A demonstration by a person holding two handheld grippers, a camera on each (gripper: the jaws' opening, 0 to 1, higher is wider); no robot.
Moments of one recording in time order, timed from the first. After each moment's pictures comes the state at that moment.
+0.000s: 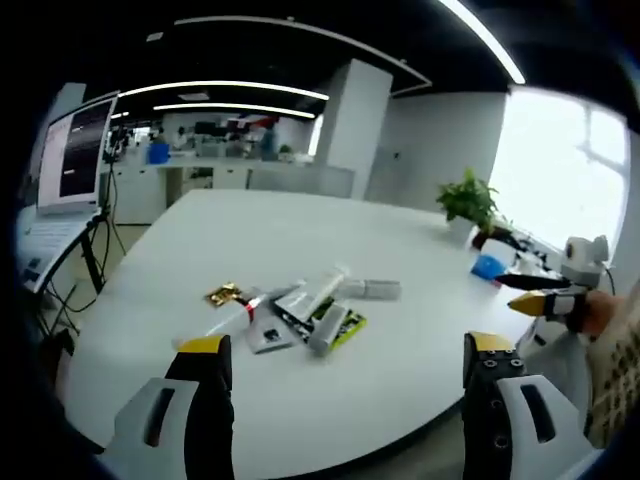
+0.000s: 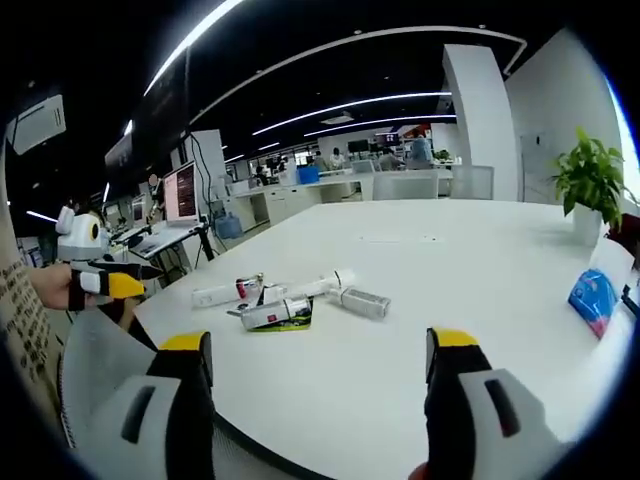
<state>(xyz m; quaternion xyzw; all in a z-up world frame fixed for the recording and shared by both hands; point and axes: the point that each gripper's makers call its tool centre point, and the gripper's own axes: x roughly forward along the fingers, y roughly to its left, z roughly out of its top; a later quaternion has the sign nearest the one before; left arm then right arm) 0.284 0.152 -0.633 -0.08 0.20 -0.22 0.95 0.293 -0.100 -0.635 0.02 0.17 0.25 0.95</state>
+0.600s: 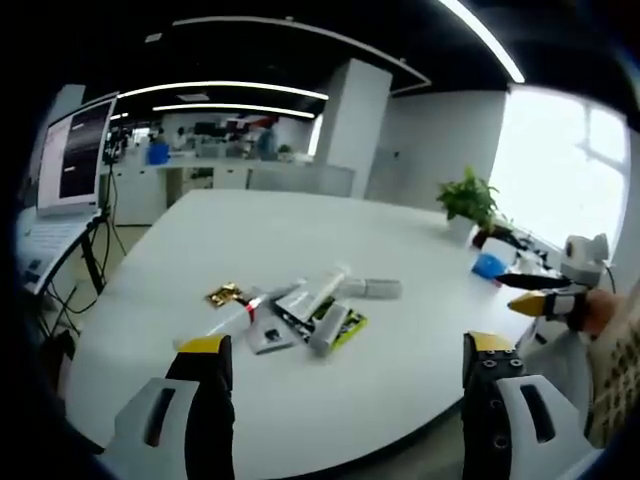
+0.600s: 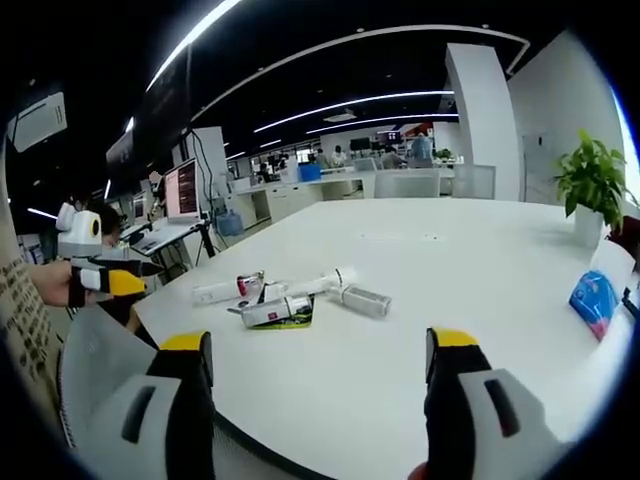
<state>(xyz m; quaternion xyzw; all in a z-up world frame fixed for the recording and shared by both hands) 0.285 0.152 -0.633 -0.08 0.21 -0.22 0.95 0.293 -0.099 -0.636 0.01 0.17 0.26 0.95</state>
